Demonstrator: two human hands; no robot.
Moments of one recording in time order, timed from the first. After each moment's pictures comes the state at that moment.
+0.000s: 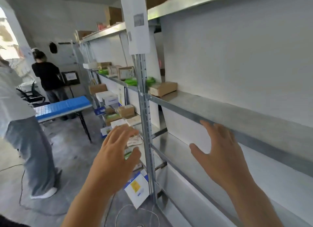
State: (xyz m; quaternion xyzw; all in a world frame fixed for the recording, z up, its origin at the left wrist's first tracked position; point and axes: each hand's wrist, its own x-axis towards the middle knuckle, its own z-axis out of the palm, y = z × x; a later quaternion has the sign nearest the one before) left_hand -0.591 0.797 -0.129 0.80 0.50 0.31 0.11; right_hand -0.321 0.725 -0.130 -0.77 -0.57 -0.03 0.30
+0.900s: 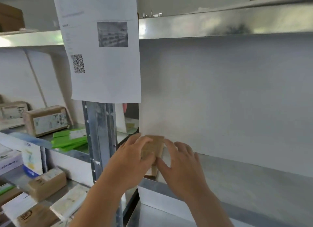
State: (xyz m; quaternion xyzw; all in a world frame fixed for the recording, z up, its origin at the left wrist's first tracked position) left_hand -0.452 1.261 -0.056 0.91 0.23 0.24 0.23; right_hand -0.333 1.135 -0.080 -0.87 -0.42 -0.10 0.23
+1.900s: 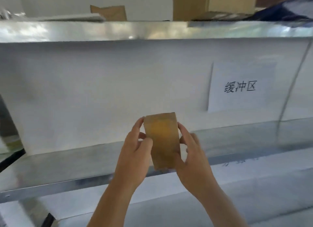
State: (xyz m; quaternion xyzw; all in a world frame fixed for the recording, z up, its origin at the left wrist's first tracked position) left_hand -0.347 0.957 -0.053 0.79 0.01 0.27 0.55; right_hand -0.313 0.802 -0.083 -0.79 -0.24 -0.17 0.53
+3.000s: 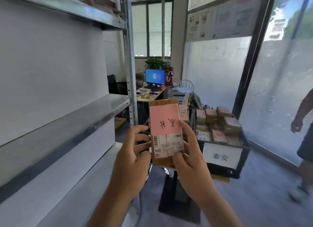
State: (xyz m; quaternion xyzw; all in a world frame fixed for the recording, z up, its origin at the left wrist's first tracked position) left_hand -0.170 0.169 -0.126 0.67 -0.41 -0.06 0.61; right_hand -0.291 0.052 -0.153 -0.72 0.14 -0.40 0.56
